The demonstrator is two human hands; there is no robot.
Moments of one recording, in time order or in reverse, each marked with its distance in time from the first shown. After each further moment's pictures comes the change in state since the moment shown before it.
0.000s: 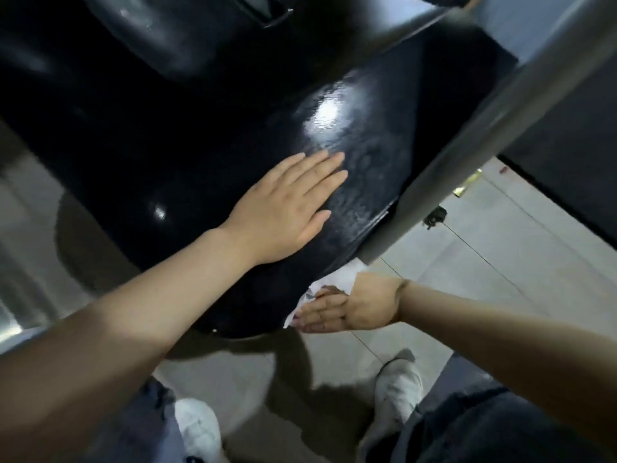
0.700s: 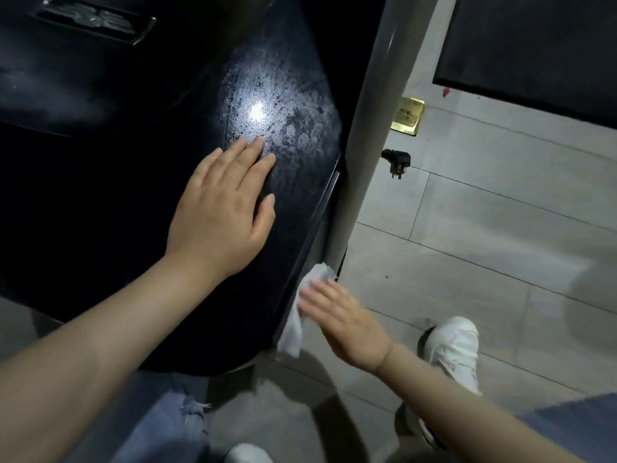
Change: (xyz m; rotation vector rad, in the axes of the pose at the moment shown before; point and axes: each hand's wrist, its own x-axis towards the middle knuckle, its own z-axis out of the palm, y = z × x) left_hand 0.005 0.000 0.012 0.064 0.108 0.021; right_hand 0.028 -0.134 0.041 0.508 0.362 0.959
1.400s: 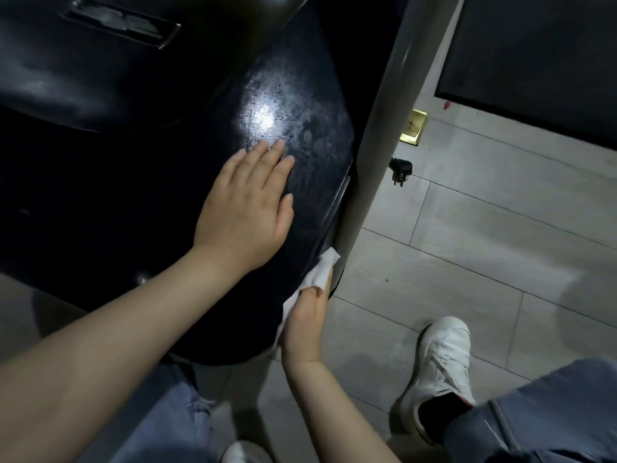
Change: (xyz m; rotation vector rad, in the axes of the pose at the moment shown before) left_hand -0.001 0.001 0.005 0.002 0.008 0.016; right_hand 0.107 -0.107 0.002 1.073 0.768 1.031
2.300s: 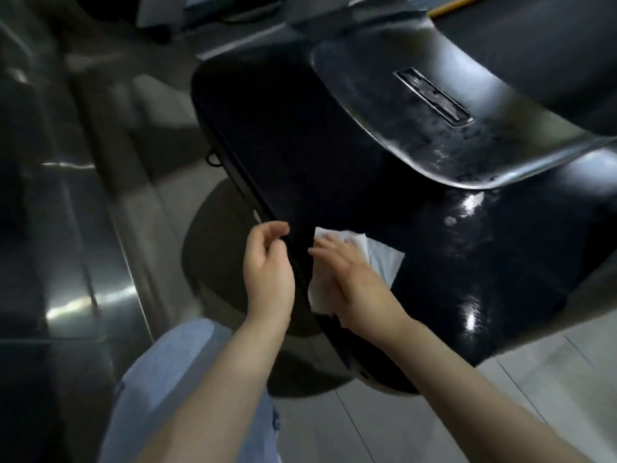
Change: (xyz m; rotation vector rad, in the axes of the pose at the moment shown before) left_hand -0.199 -0.103 -0.061 -1.179 0.836 -1.424; right_hand -0.038 -0.044 0.151 -1.162 -1.245 -0.813
